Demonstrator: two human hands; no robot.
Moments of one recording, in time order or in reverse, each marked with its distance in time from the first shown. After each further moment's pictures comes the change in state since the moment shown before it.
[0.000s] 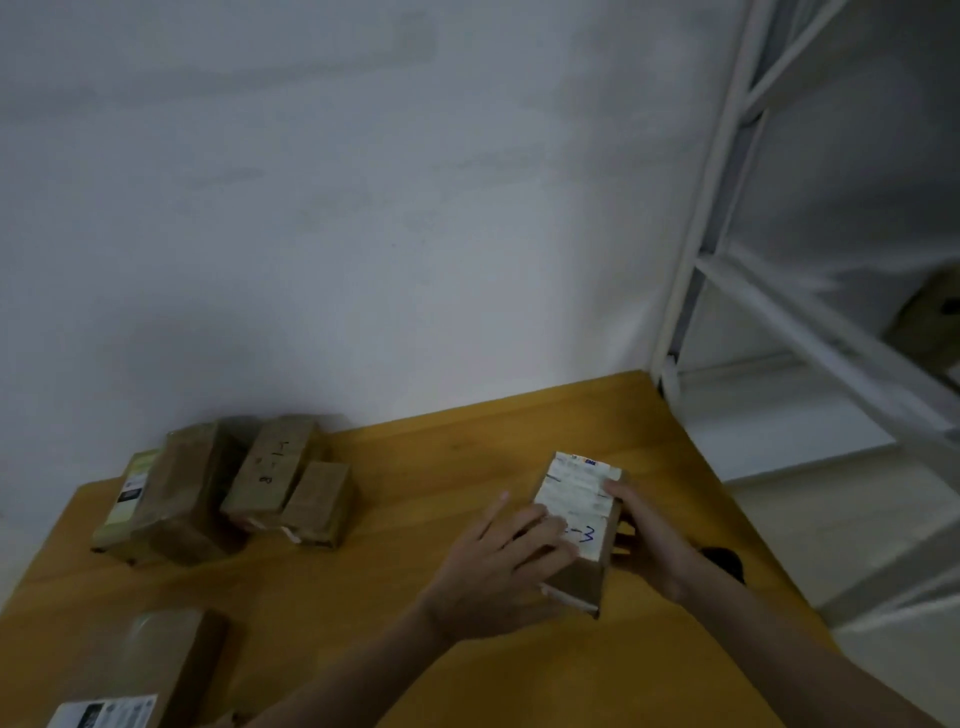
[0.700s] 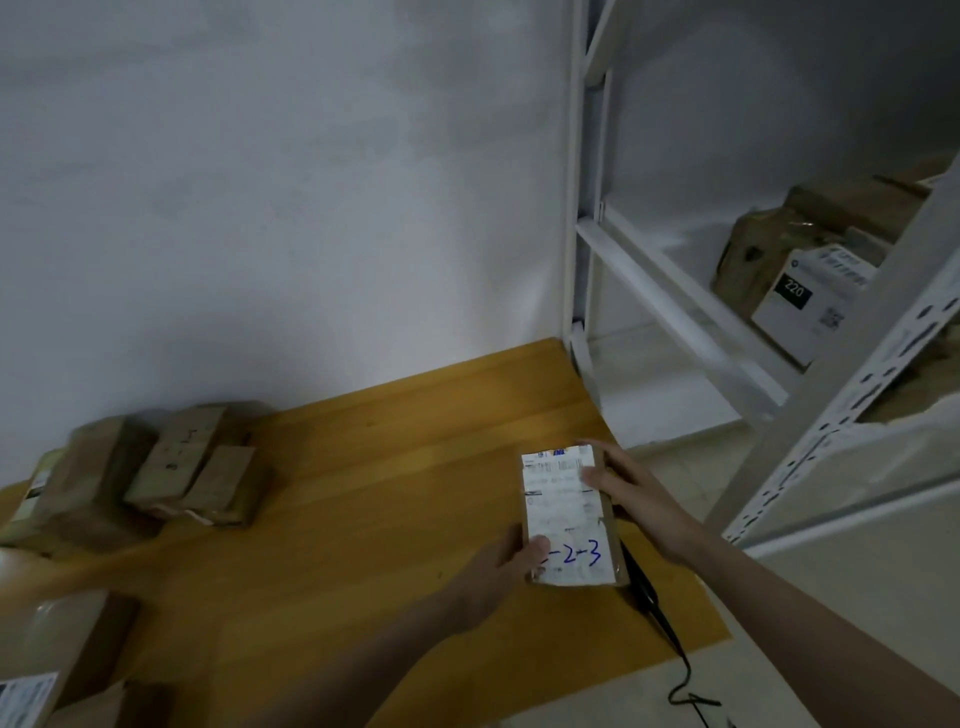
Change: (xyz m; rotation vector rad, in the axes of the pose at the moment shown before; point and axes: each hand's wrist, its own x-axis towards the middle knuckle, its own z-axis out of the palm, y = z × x) left_hand 0.103 0.139 0.029 -1.433 -0.420 -0.923; right_hand -0.045 -0.008 -0.158 -0.308 -0.058 -0.247
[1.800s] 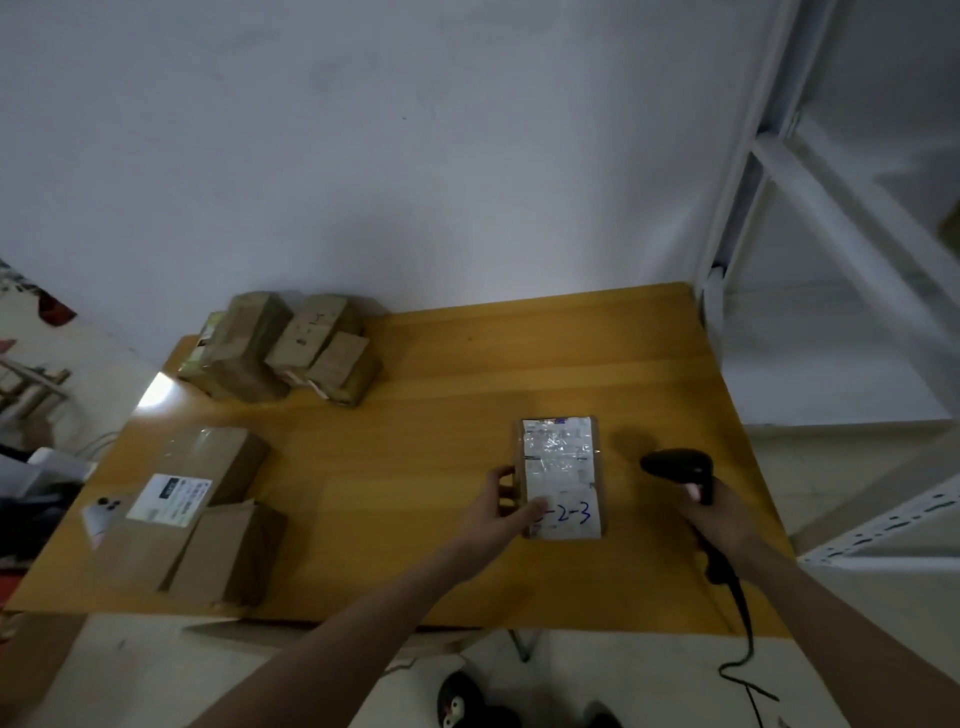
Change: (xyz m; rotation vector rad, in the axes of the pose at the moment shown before) left_hand -0.042 -0.078 -0.025 -0.259 0.463 -0.082; right_hand 0.027 0.108 0.011 -0.420 0.137 0.296
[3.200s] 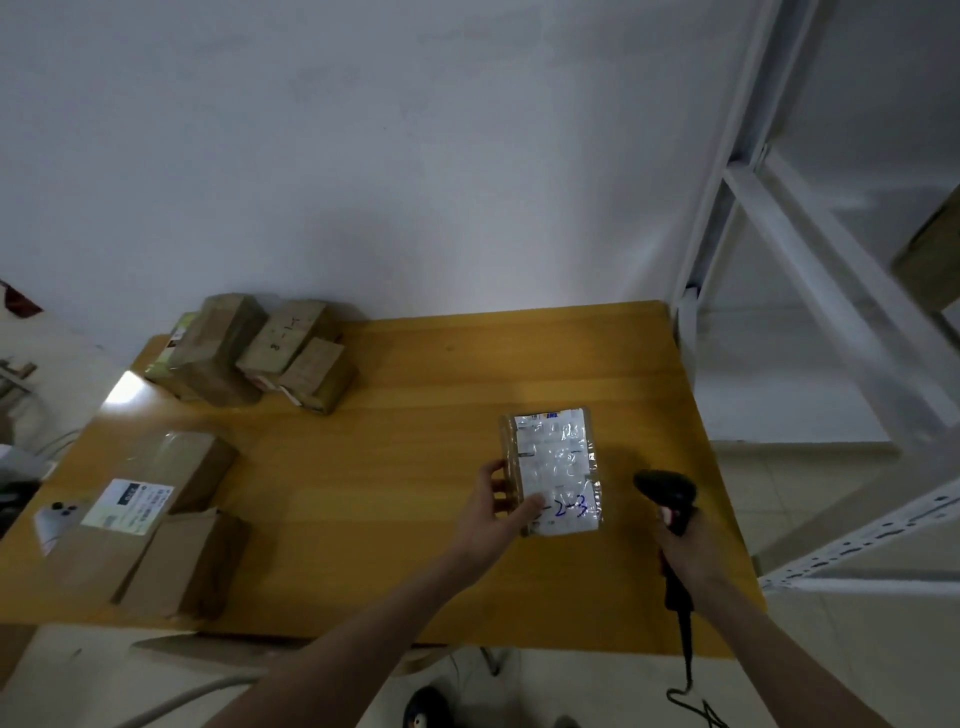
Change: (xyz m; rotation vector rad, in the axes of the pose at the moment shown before) left_hand 0.008 0.024 0.037 -0.091 0.114 0.101; right_hand -0.002 0.016 0.006 0.123 0.125 0.000
